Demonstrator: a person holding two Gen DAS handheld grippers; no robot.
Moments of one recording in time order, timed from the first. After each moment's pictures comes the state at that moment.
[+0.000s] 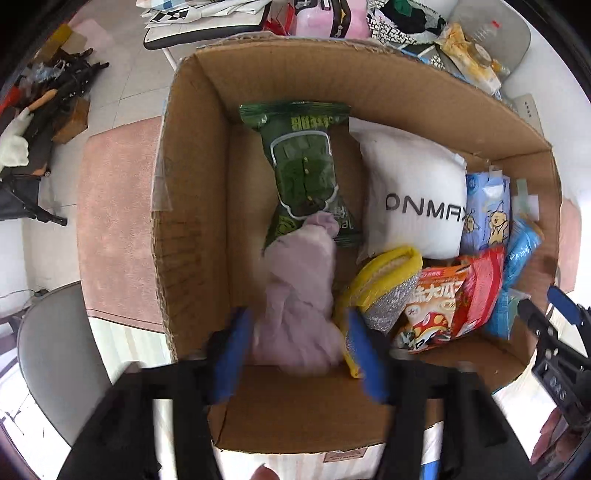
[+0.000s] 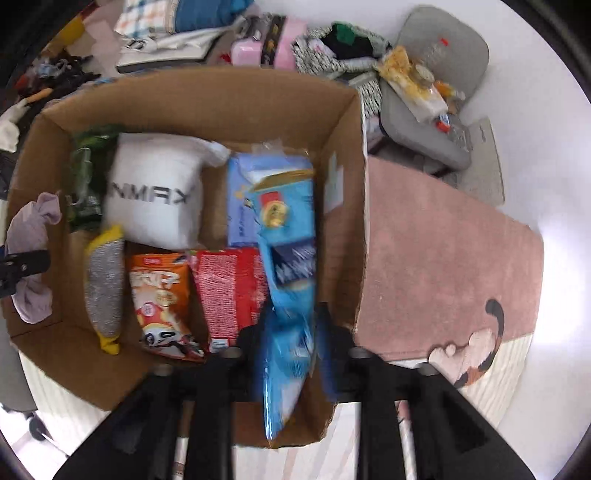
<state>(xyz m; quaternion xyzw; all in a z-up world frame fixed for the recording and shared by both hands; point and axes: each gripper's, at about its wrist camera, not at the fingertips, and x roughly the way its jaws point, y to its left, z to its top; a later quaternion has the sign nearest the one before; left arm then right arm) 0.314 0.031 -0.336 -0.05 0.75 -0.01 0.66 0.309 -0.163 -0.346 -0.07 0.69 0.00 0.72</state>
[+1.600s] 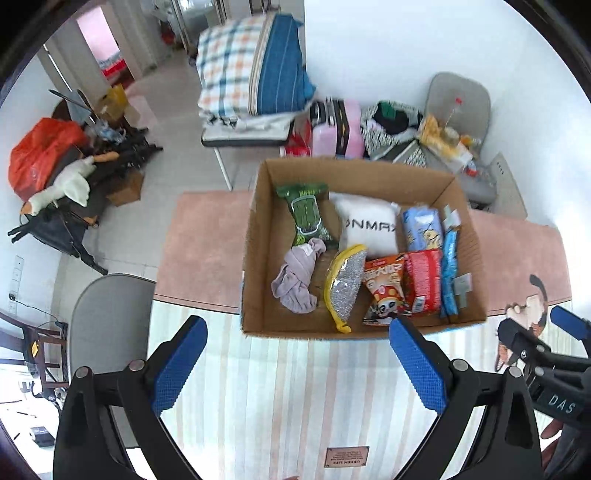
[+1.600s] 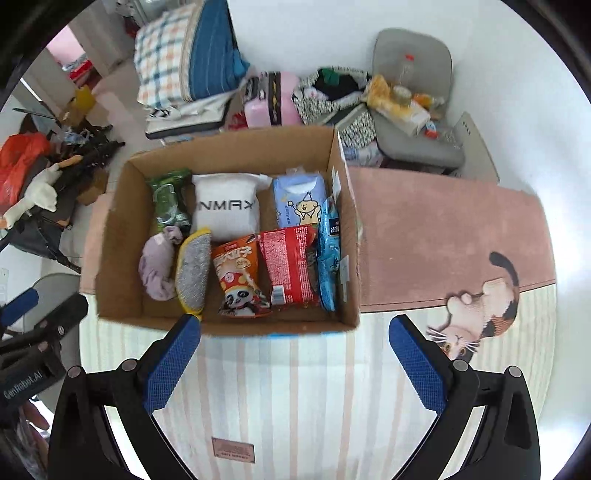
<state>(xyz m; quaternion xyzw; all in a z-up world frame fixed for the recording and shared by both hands) 0.163 0.011 -0.176 -0.01 0.56 0.04 0.82 0.173 -0.164 -0.209 0.00 0.60 0.01 0.80</state>
